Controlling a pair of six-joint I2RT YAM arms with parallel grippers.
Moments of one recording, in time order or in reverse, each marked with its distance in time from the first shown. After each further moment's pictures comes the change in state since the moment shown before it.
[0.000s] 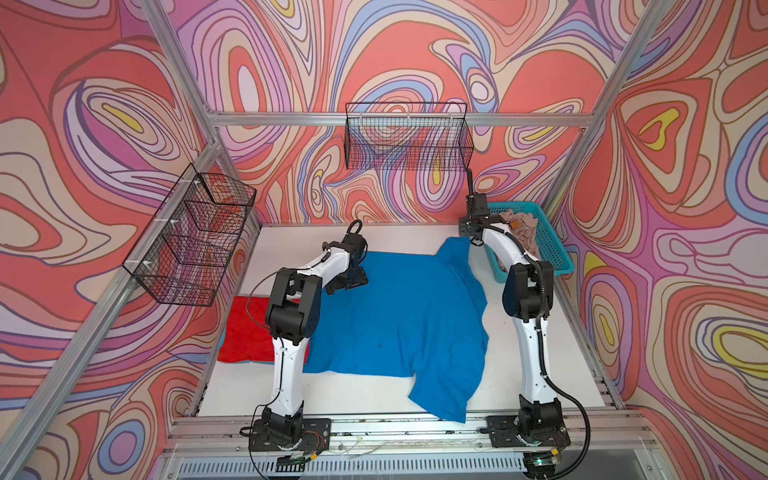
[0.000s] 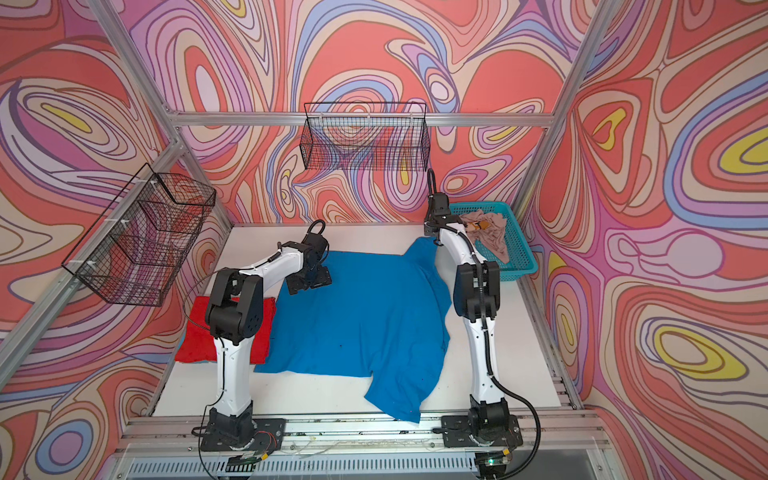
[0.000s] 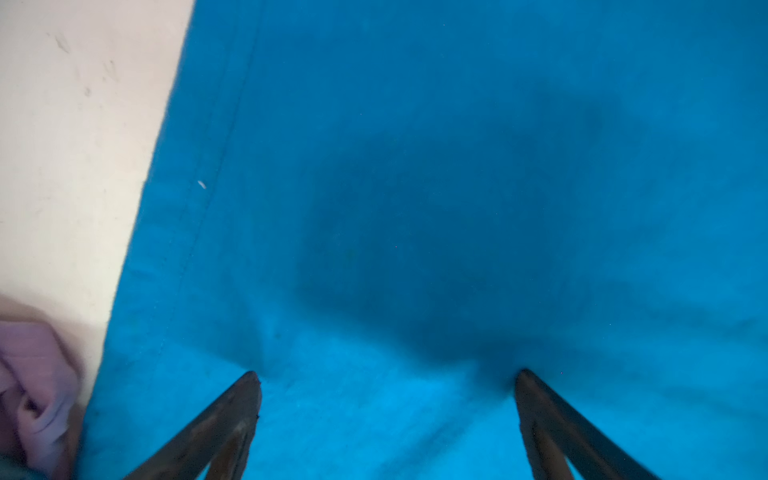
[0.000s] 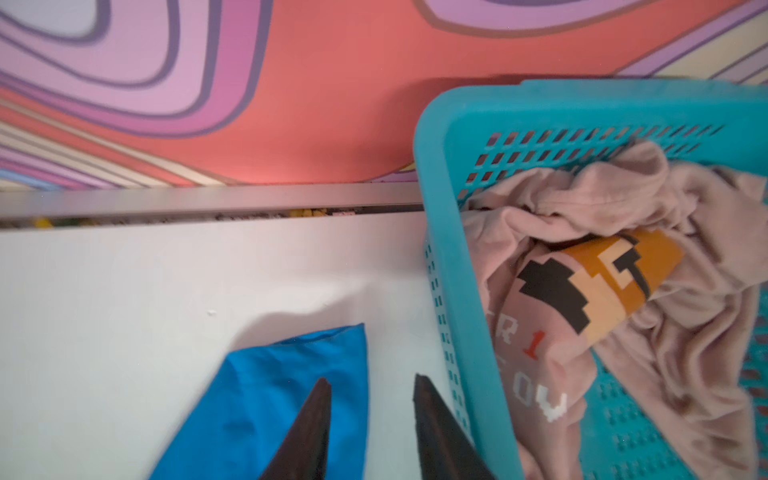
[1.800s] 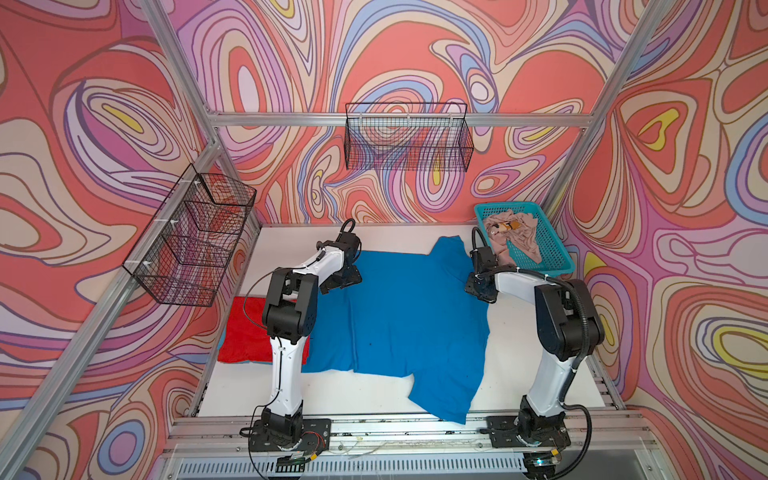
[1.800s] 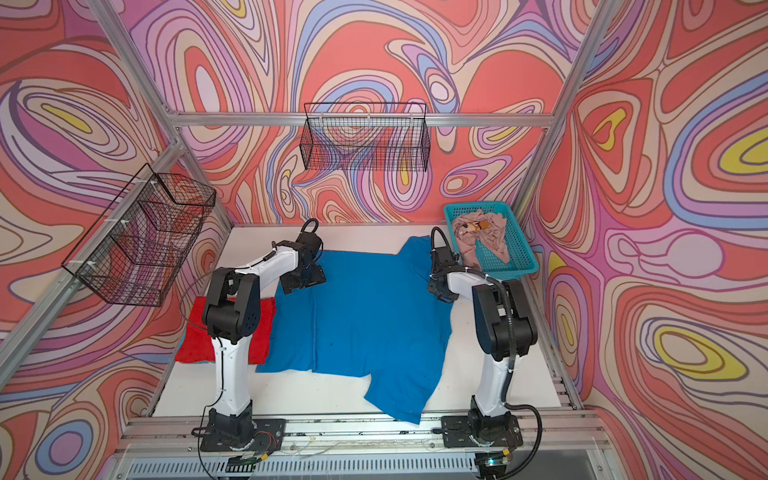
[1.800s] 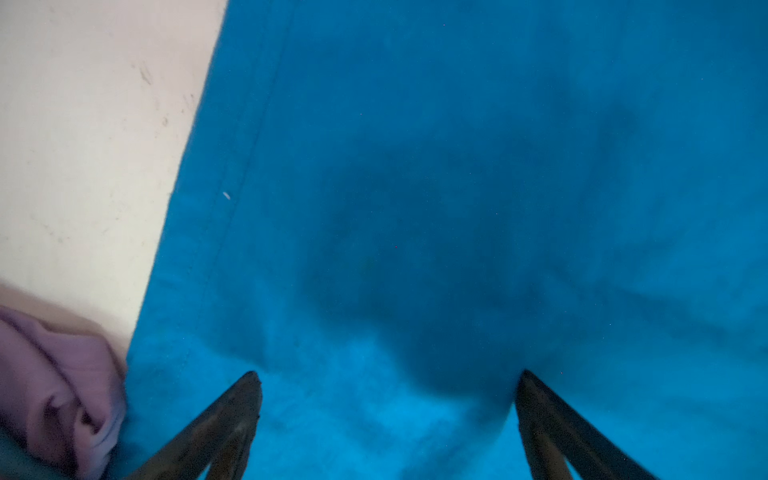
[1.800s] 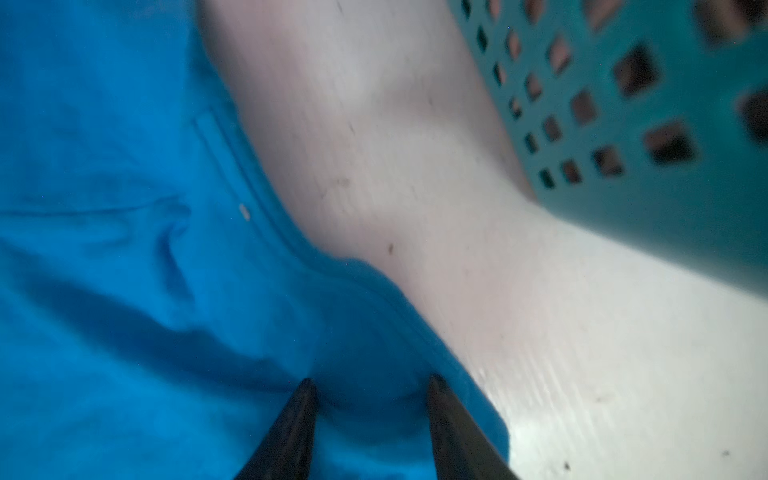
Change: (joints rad) left arm 0.036 0.000 0.003 -0.001 -0.021 -0.007; right arm 0.048 -0.537 -1.059 0.164 -0.021 0.444
